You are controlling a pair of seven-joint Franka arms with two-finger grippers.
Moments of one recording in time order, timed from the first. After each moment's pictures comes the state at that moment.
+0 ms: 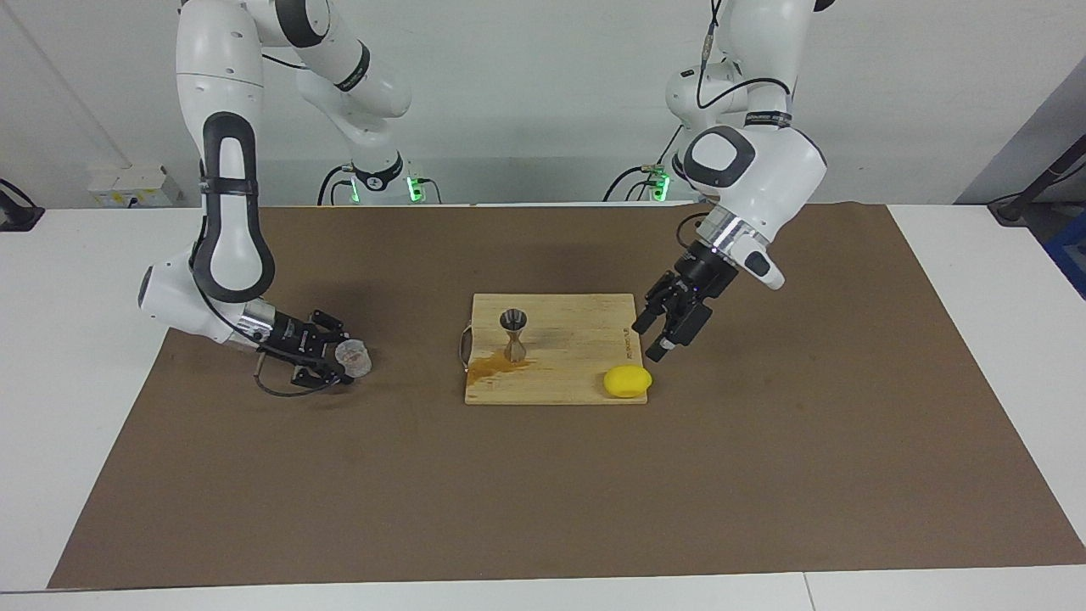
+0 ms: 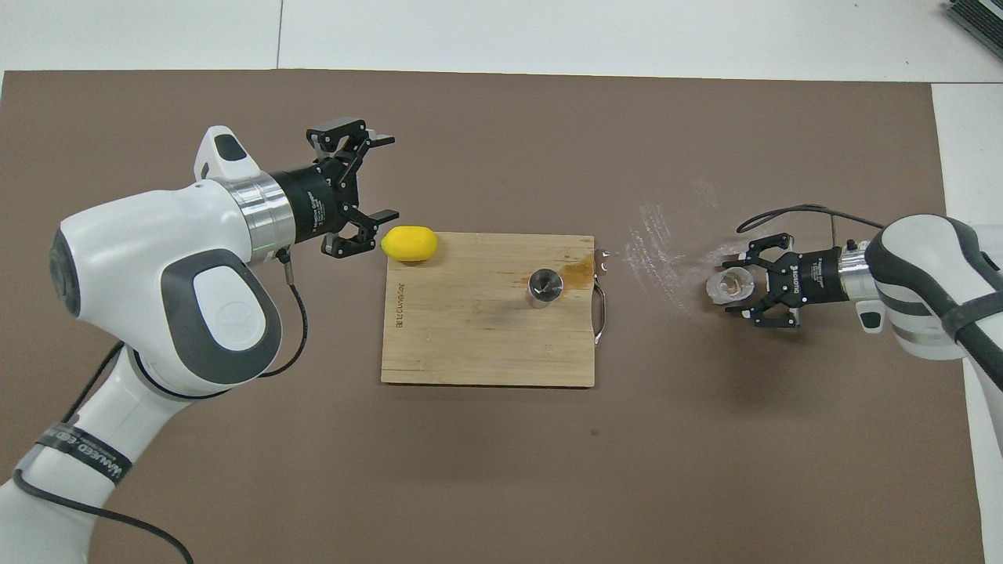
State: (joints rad) left arm 0.15 0.14 -0.57 -1.96 -0.75 2.69 -1.00; right arm -0.29 0.39 0.09 -2.02 0.81 2.06 0.87
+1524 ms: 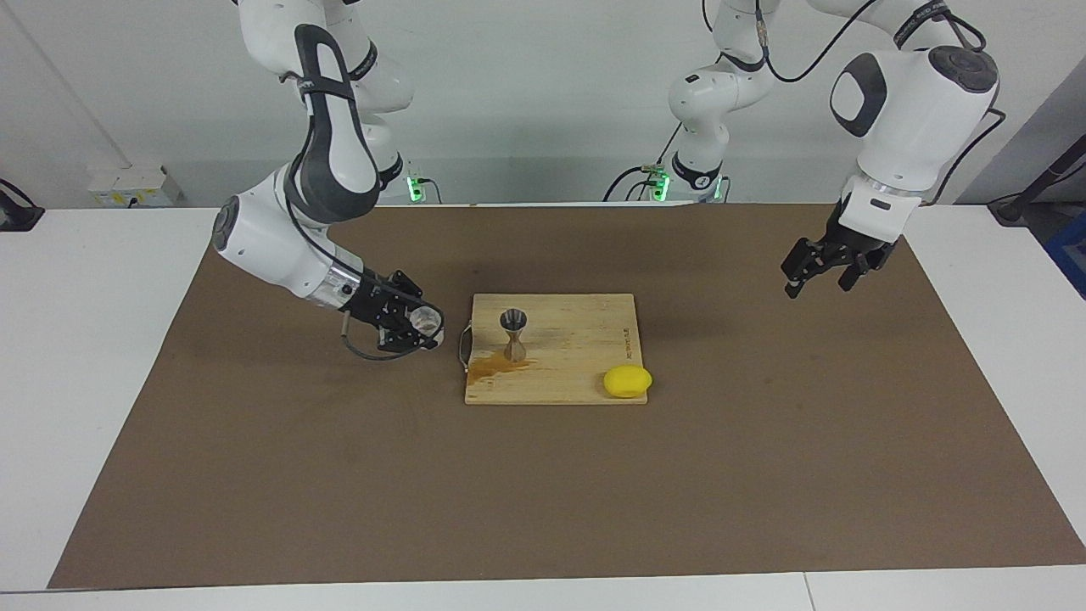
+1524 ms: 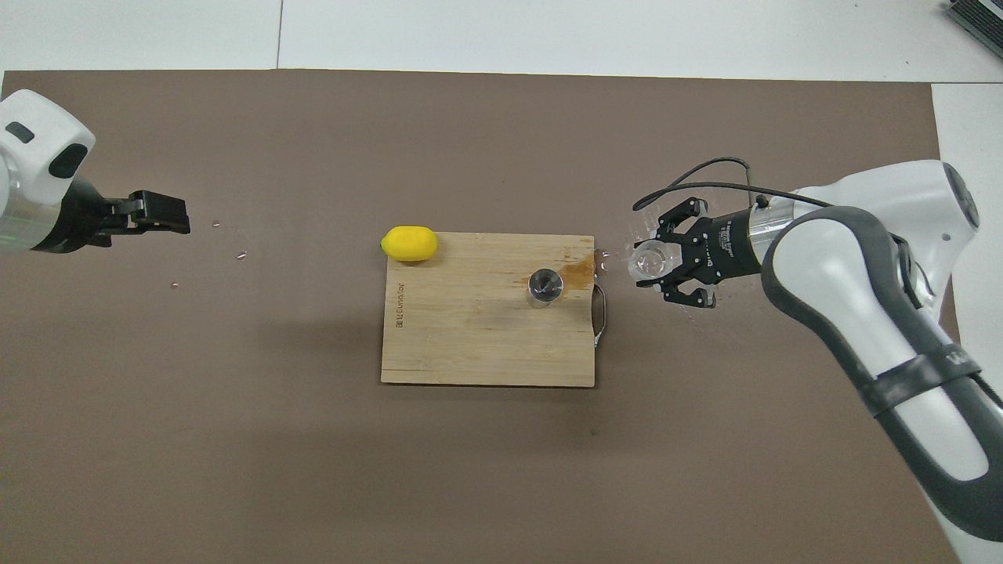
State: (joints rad) left arm 0.35 -0.01 -0.41 -1.79 -0.04 1.85 -0.12; right arm 0.07 0.19 0.09 -1.93 0.66 2.08 1.38
